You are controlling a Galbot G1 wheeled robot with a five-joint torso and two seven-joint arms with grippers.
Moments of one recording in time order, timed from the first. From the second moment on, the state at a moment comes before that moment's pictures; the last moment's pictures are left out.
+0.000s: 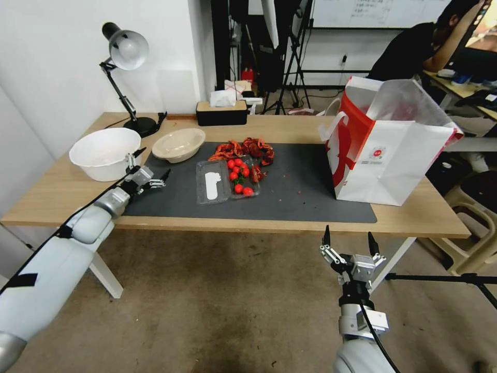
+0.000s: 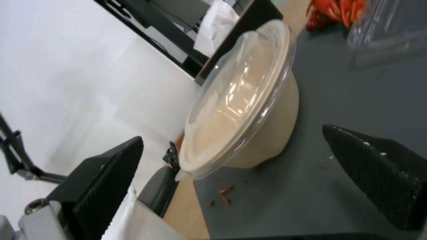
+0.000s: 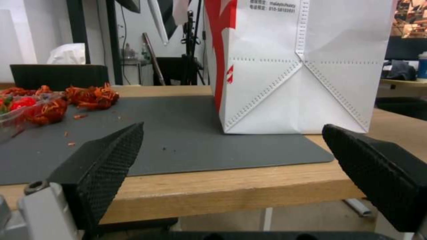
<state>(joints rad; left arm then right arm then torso) 0.70 -0.83 -0.15 -1.27 0.02 -0.26 0.16 -1.61 1.29 0.30 2.00 0.04 0.29 0.52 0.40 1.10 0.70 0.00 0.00</state>
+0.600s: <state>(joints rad) 0.54 -0.85 -0.04 -1.13 0.10 -0.27 0.20 -1.59 1.30 0.30 1.98 0.04 0.29 0.52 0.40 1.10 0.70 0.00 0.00</state>
